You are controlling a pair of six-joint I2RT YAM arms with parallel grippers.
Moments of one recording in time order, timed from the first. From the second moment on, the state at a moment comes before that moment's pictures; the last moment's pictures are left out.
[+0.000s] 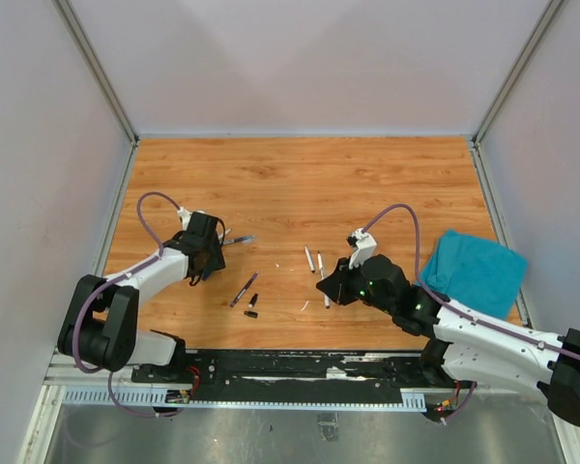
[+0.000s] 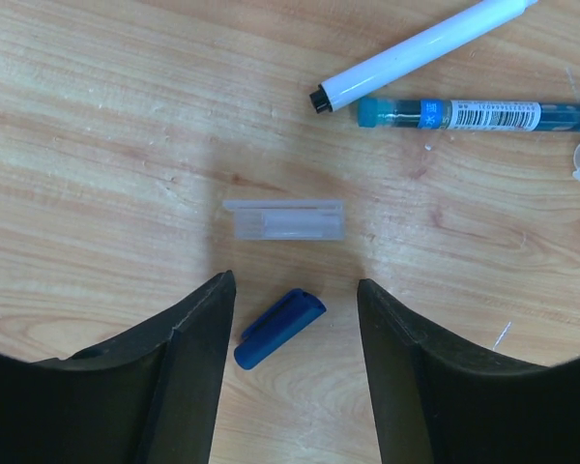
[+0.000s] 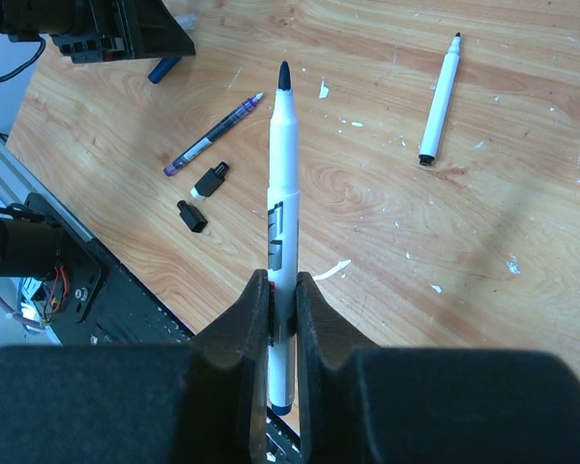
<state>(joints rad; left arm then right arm) -0.28 1.34 0.60 -0.31 -0.28 -0.52 0.96 0.89 0.45 0.00 0.10 0.63</state>
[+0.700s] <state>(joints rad) -0.28 1.36 0.62 -0.29 -0.22 -0.59 0.96 0.92 0.47 0.02 0.07 0.62</state>
